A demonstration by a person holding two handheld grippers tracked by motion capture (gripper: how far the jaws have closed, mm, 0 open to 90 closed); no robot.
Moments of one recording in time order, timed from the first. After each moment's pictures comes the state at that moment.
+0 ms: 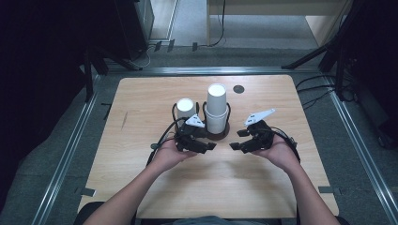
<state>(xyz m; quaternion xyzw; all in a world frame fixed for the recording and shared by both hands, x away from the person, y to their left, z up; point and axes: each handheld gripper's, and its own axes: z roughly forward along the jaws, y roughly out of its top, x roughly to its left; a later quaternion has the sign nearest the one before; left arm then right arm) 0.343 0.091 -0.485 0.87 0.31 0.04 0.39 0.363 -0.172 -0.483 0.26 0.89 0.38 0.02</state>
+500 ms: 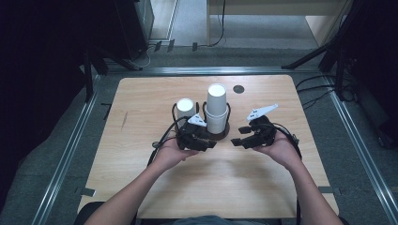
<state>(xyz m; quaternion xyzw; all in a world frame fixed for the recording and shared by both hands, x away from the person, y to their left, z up) 0.347 0.086 -0.484 0.87 0.31 0.03 0.38 0.369 -0.176 -0.471 0.28 0.88 0.38 0.02</state>
